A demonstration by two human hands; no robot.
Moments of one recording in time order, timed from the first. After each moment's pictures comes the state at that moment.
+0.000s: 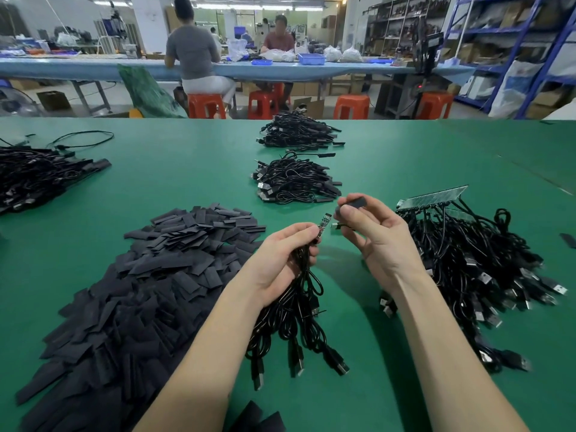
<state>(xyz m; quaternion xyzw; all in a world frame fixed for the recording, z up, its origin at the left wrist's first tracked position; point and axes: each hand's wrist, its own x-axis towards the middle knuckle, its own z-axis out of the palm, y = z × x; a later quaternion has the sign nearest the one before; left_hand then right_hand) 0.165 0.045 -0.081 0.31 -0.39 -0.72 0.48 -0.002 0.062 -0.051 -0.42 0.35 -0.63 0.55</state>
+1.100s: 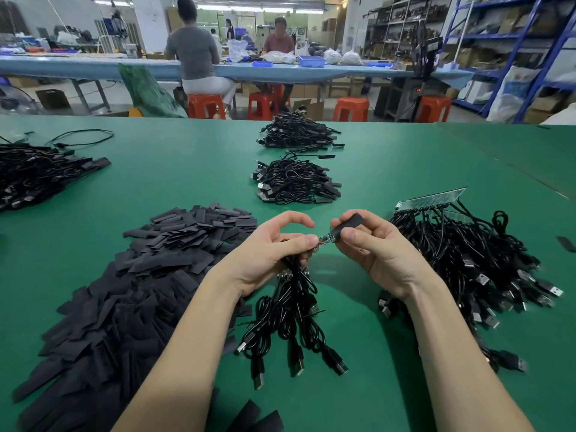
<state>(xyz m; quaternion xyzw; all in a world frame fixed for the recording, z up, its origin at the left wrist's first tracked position) 0.191 0.048 -0.066 0.27 -0.56 -0.67 0.40 -0.018 0.064 -0.059 -0.48 0.29 -0.53 0.64</state>
